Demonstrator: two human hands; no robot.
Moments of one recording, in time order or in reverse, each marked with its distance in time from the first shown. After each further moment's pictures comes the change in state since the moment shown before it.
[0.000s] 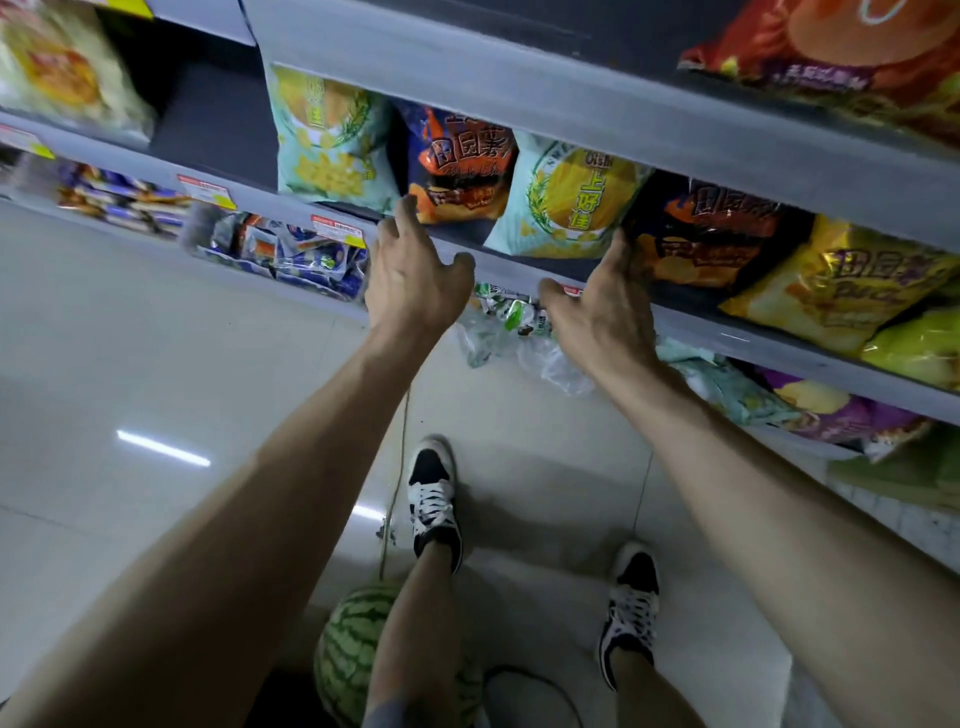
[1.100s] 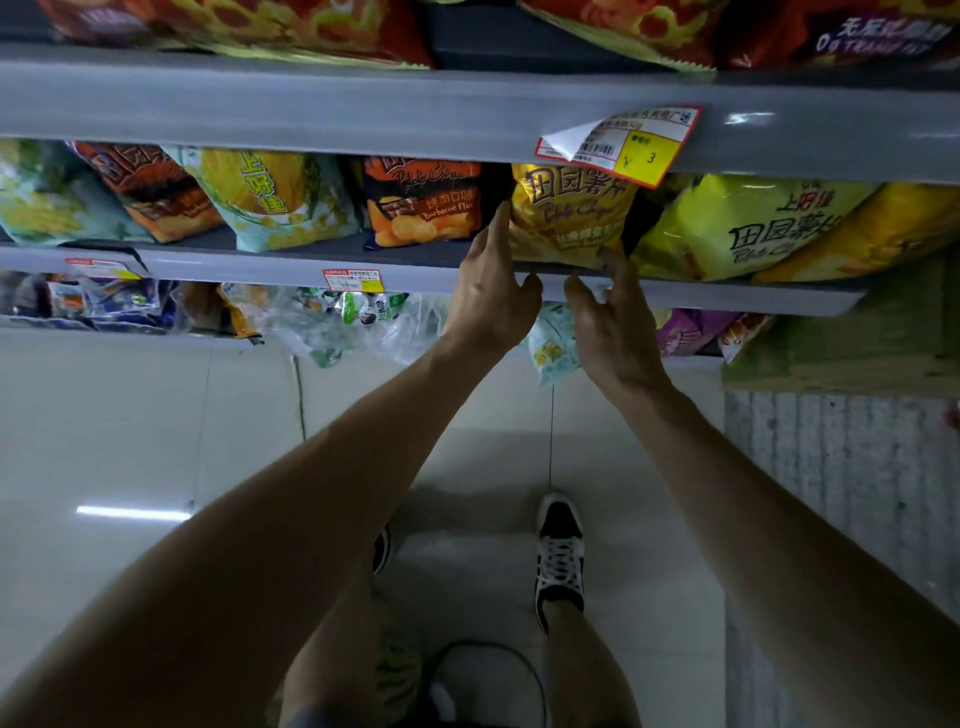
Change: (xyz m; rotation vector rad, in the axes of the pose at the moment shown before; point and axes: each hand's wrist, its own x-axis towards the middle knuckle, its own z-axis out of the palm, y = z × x) left_hand -0.123 0.196 0.216 -0.082 -0.307 0.390; right_hand -0.010 0.235 -0.134 0.427 0.068 0.245
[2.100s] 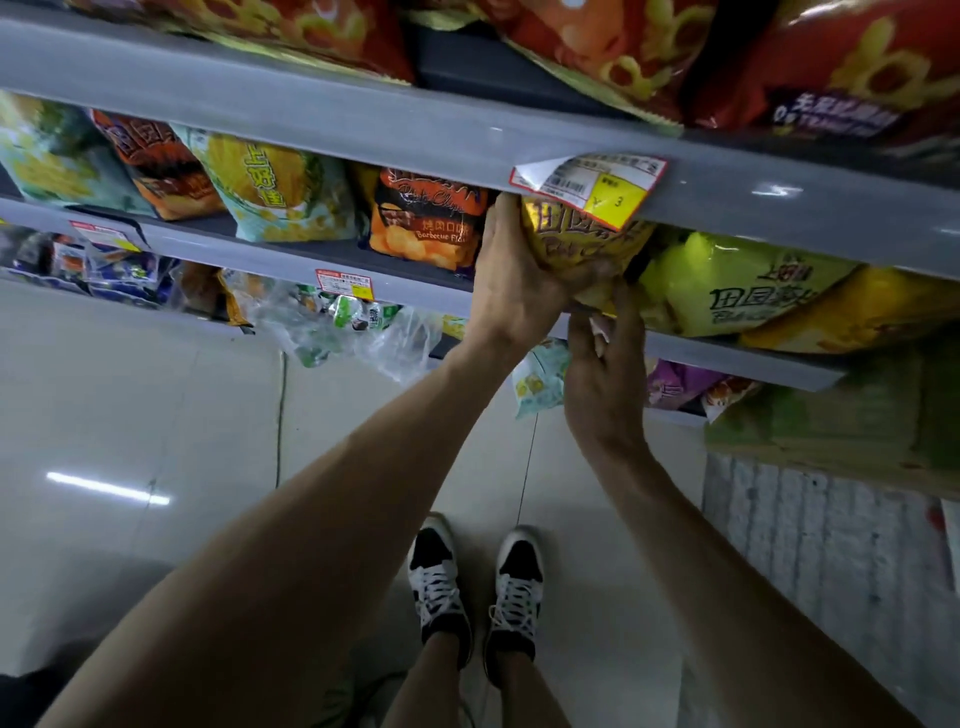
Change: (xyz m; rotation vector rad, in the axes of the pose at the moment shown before) left_hand 0.015 0.044 0.020 -0.408 0.286 0.023; right_hand -0.006 0.017 -0.010 0.223 0.076 -0.240
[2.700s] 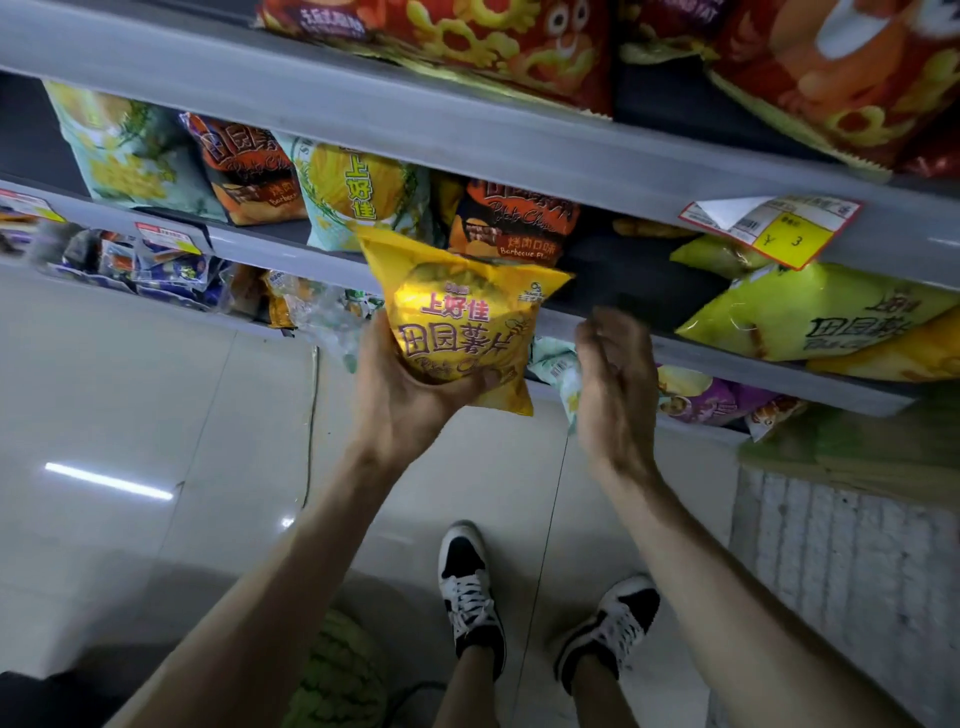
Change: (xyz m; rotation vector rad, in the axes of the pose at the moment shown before) left_hand -0.064 -0.084 -0.165 -0.113 0.094 -0.212; right_hand -0.030 -0.036 0.065 0.063 -0.011 0.118
